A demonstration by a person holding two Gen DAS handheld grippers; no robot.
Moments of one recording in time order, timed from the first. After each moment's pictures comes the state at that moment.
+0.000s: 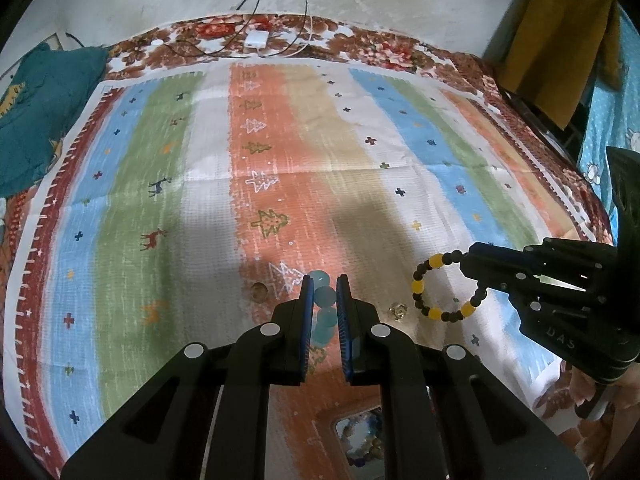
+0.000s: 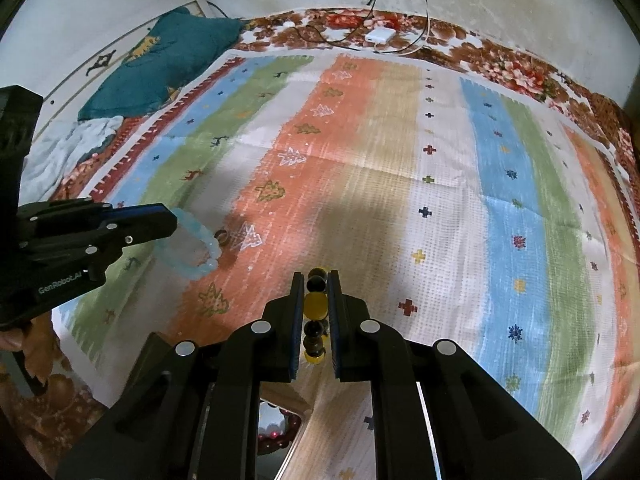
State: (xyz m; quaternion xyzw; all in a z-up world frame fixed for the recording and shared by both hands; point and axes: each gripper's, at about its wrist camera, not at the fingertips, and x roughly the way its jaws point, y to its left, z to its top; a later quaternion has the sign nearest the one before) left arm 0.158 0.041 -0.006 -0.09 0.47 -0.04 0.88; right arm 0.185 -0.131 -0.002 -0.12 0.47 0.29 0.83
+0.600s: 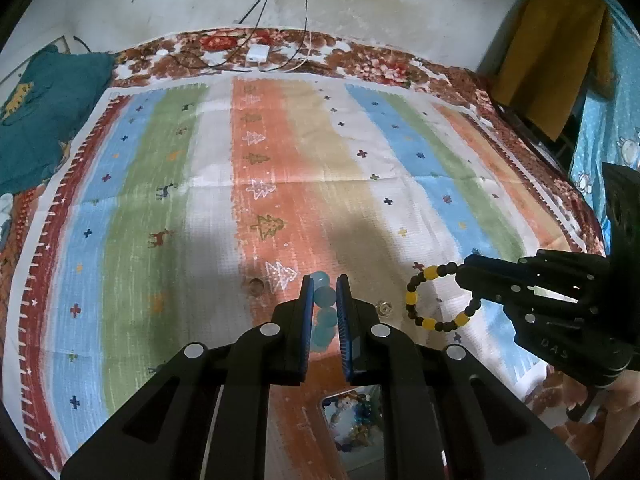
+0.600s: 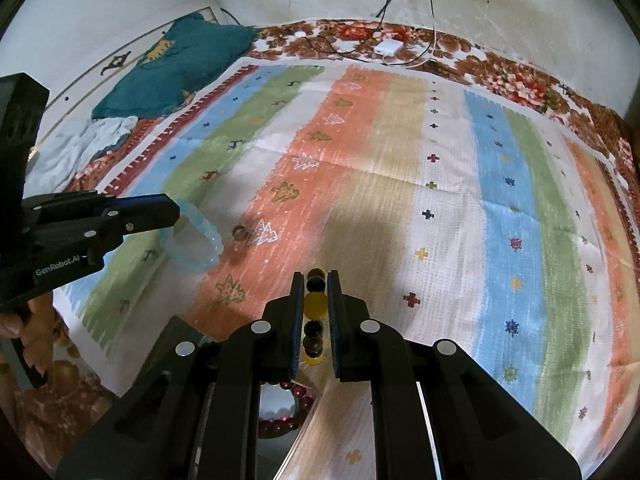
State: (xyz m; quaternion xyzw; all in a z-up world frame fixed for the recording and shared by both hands) left arm 0.134 0.039 0.015 -0.10 0.44 -0.04 0.89; right arm 0.161 -0.139 0.013 -0.12 0.45 0.31 0.83
